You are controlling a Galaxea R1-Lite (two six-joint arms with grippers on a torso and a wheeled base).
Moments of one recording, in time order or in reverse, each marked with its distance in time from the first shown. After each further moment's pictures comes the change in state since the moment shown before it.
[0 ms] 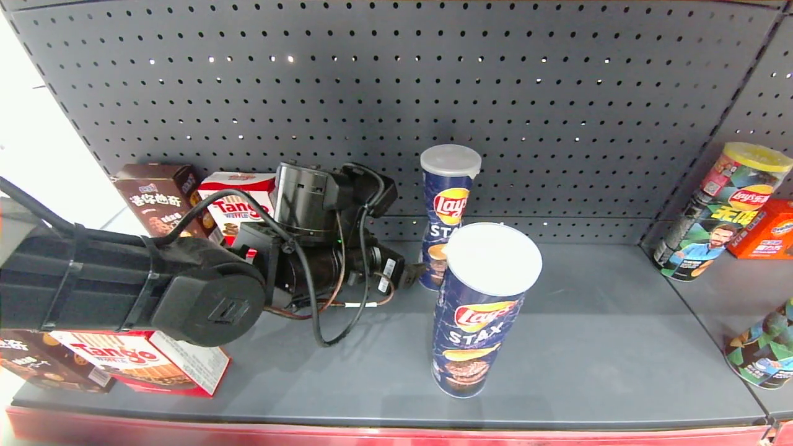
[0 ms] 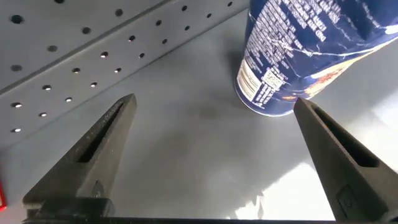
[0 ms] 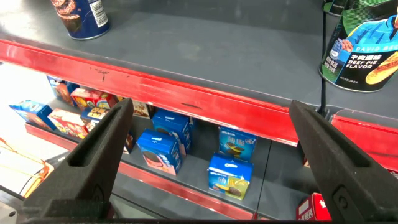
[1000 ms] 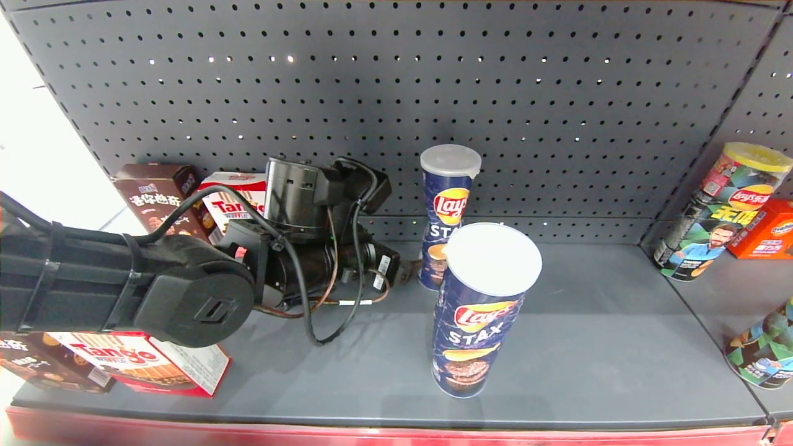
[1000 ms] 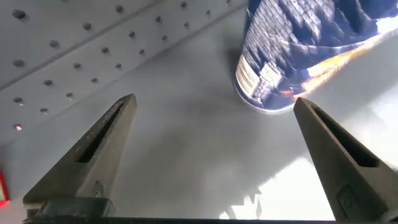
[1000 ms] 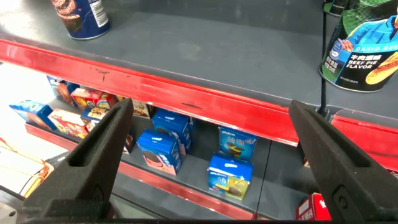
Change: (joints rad) left arm 0.009 -0.024 0.016 0.000 -0.004 -0.002; right arm 0.001 0.000 0.000 0.000 0.000 0.000
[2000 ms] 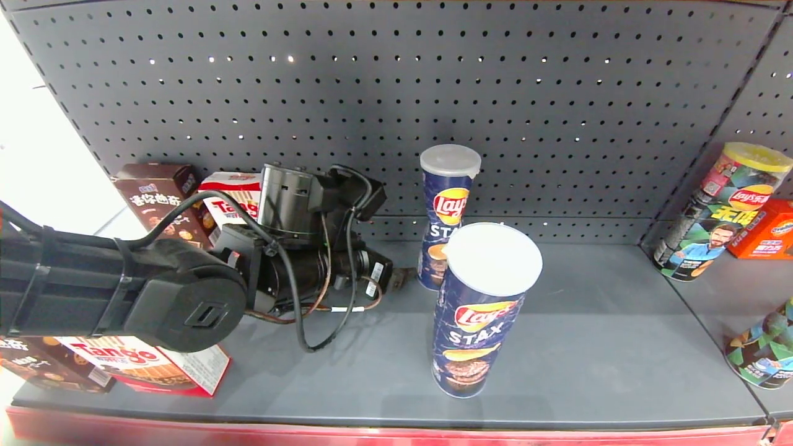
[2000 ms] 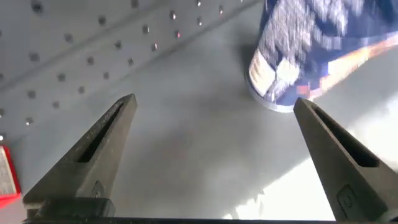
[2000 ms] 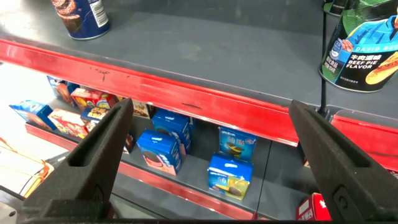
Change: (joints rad) left arm 0.010 -0.016 0.035 0.014 0.000 0.008; right arm 0.000 0.000 0.000 0.000 0.000 0.000
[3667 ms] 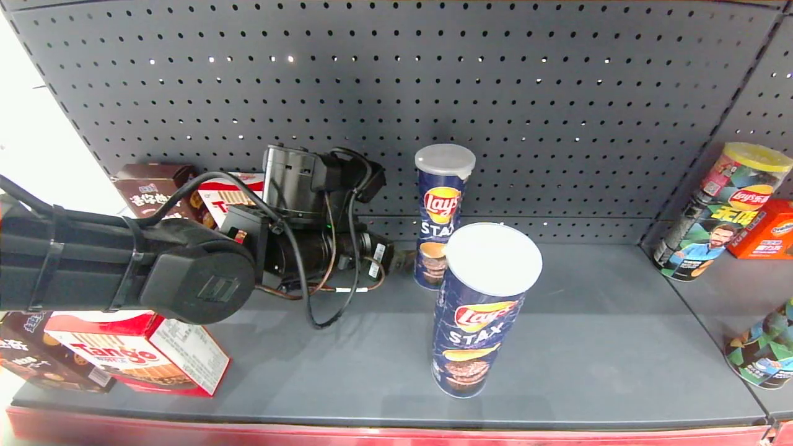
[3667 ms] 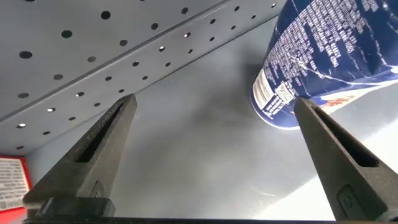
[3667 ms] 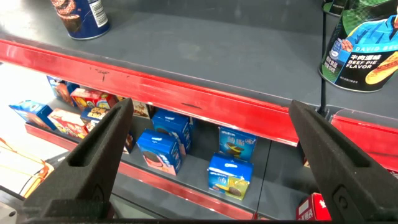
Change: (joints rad) left arm 0.019 0.032 -0.104 0.048 -0.001 -0.017; right arm -0.001 0.000 0.000 0.000 0.000 0.000
